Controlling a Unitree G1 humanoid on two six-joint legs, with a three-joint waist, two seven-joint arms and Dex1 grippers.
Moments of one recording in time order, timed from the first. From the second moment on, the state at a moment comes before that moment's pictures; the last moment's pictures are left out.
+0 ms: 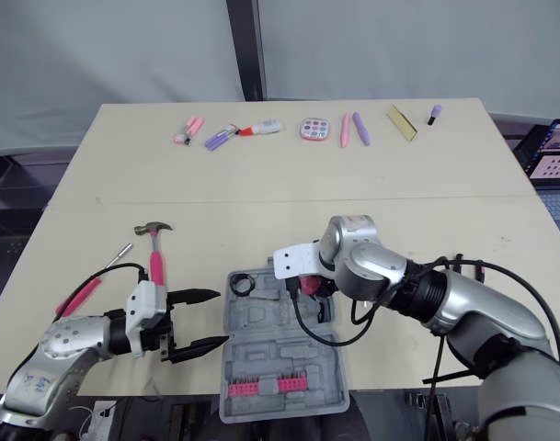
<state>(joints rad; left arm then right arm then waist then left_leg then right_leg) 0.11 0.68 0.04 -0.31 -0.42 0.19 -0.97 -1.05 -0.65 1.02 -0.15 -0.32 0.95 1.24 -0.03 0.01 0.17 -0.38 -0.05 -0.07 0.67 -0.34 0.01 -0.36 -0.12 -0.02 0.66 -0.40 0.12</state>
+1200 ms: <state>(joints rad) 0.12 0.68 0.04 -0.31 -0.40 0.16 -0.98 -1.03 -0.71 0.83 -0.27 -0.27 1.01 1.30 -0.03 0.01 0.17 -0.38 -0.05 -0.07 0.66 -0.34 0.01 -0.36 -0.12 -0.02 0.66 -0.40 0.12</state>
